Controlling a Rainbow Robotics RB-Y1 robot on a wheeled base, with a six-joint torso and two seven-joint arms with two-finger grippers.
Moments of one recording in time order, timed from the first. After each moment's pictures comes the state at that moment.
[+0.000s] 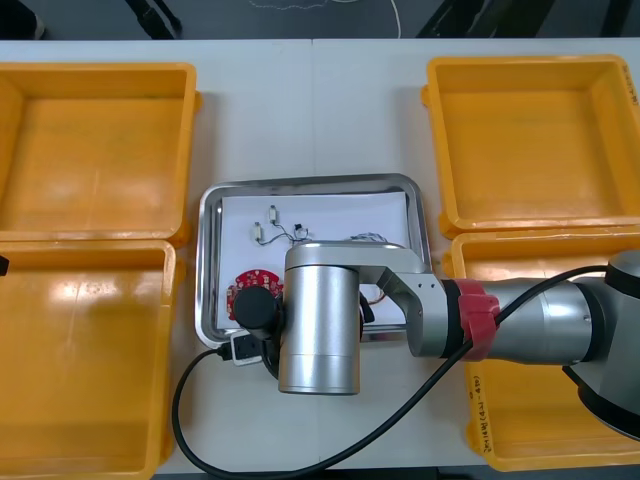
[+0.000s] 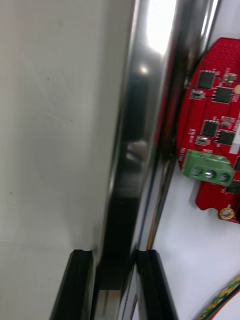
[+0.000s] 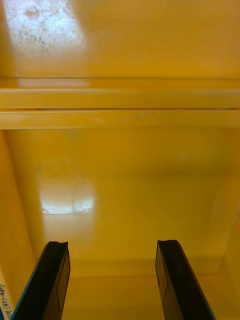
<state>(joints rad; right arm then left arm) -0.97 -0.36 1.26 -1.76 -0.62 1.53 1.79 -0.19 0.91 0.33 -2.04 0.98 1.91 -1.32</state>
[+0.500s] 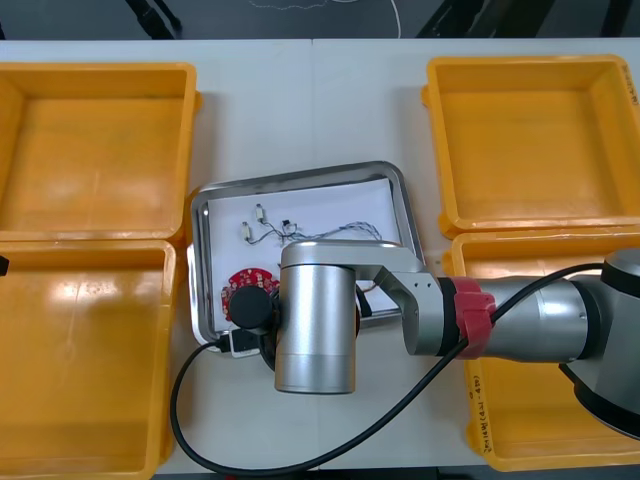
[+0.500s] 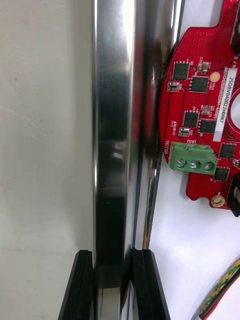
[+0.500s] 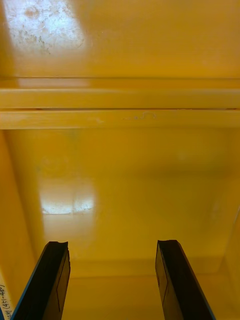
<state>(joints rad) -0.98 -0.35 1.26 -1.75 -0.58 1.53 1.78 -0.19 0.91 0.33 -2.04 0.98 1.91 -1.32</state>
